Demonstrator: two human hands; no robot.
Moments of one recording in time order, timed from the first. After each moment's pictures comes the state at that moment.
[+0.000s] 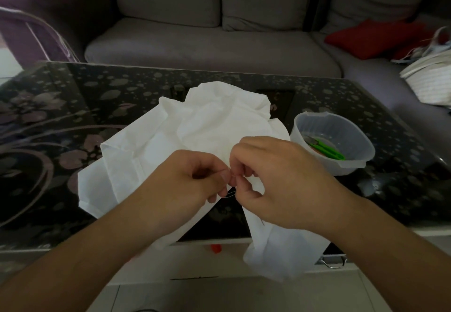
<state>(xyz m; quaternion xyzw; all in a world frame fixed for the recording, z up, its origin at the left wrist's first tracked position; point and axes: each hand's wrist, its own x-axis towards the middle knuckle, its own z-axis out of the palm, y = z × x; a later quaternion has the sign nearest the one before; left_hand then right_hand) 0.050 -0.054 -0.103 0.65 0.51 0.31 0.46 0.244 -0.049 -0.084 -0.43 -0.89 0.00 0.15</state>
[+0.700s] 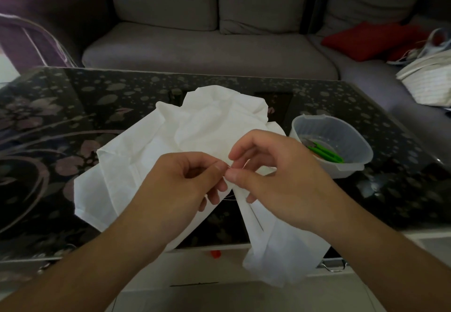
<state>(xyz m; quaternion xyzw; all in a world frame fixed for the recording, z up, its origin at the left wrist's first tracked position) 0.052 -0.064 -0.109 0.57 0.55 0.40 0.46 0.236 -0.052 -0.084 -0.52 -0.73 0.32 0.31</state>
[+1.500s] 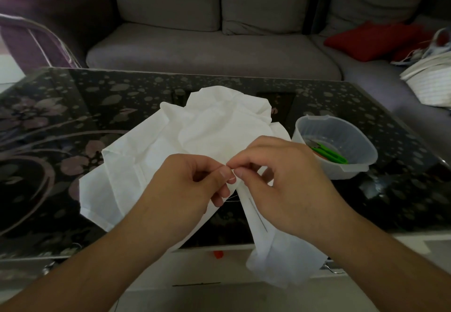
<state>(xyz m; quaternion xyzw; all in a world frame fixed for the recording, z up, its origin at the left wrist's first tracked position) 0.056 -0.059 -0.106 0.61 0.56 0.36 0.43 0.240 -0.050 -0.095 -0.48 -0.82 0.09 0.29</state>
